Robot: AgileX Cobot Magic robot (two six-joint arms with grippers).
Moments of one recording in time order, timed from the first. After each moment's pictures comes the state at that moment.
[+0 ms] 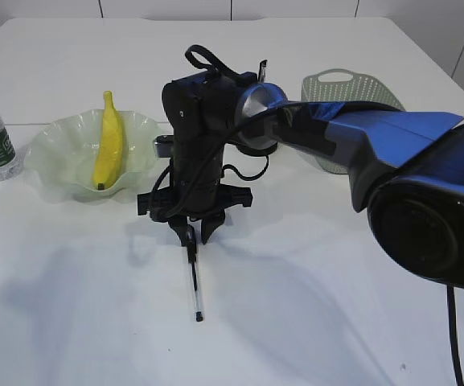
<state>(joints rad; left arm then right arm) -0.08 0.69 -0.52 0.42 0.39 -0.36 0.64 2.54 -2.24 0.06 1.23 0.47</state>
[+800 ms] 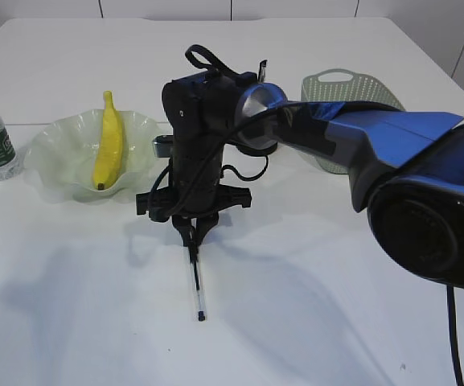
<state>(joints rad) -0.08 0.69 -0.52 0.42 0.39 -0.36 0.64 2.54 -2.24 0.07 1.23 0.47</state>
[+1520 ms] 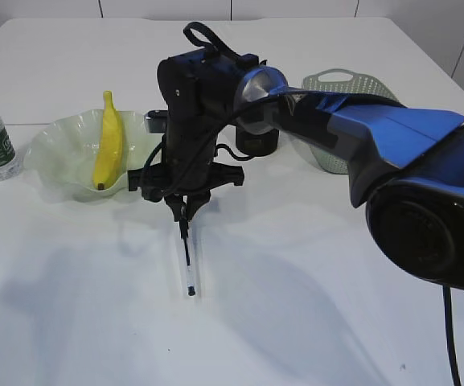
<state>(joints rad) -0.08 0.69 -0.52 0.42 0.39 -0.36 0.64 2.55 -2.34 0.04 1.23 0.46</state>
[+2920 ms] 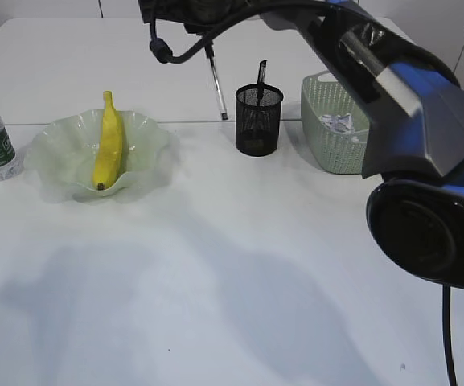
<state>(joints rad) -0.08 0.69 -0.52 0.43 0.39 -0.36 0.64 2.55 -2.93 -0.45 1.26 0.38</state>
